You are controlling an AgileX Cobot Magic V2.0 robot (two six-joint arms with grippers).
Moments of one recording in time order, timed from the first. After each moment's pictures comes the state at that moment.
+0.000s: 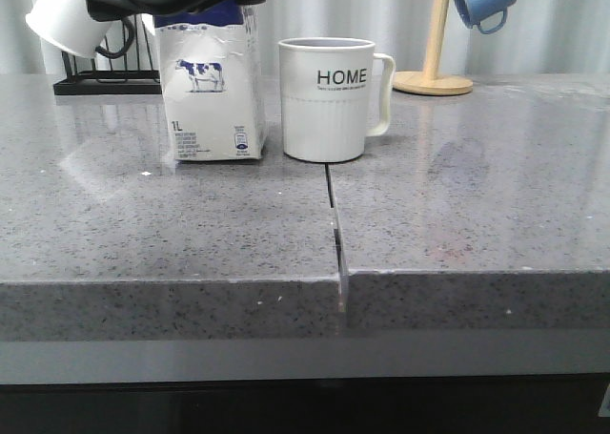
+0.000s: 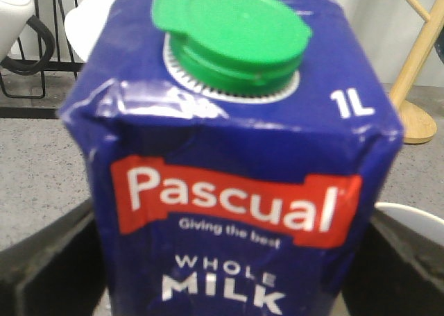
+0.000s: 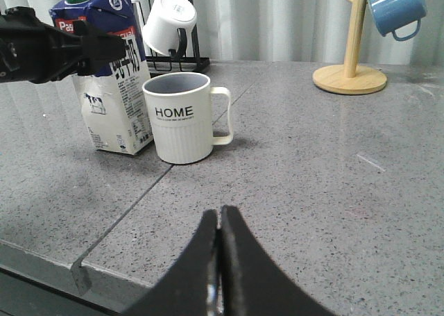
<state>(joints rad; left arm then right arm) -0.85 1.63 -1.05 -1.25 -0.70 0.81 0.40 0.09 -0.26 0.02 0.30 0.11</state>
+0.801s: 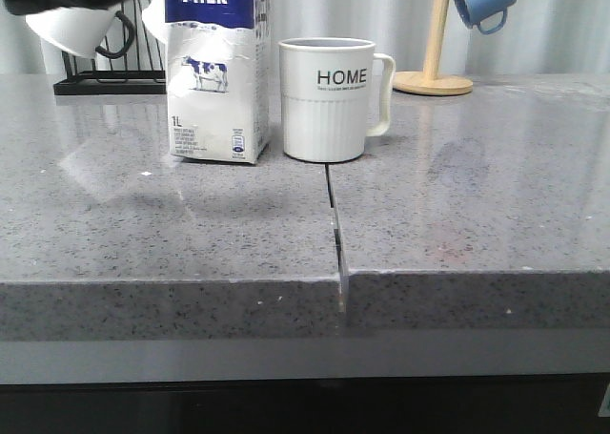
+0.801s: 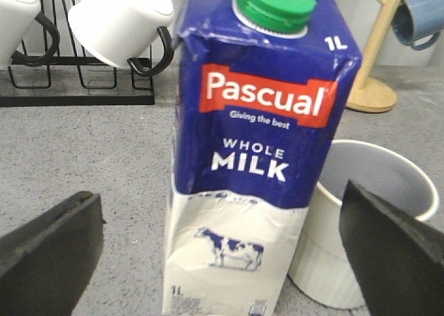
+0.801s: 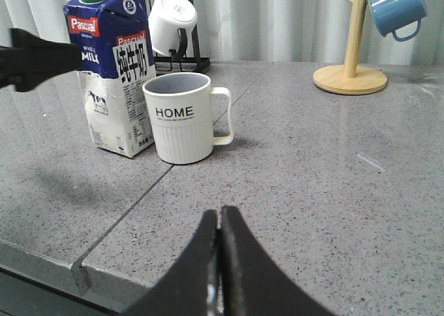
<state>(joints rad) -0.95 1.40 -0.82 -1.27 -0.74 0.84 0.40 0.09 -0.26 0.02 0.30 0.11</state>
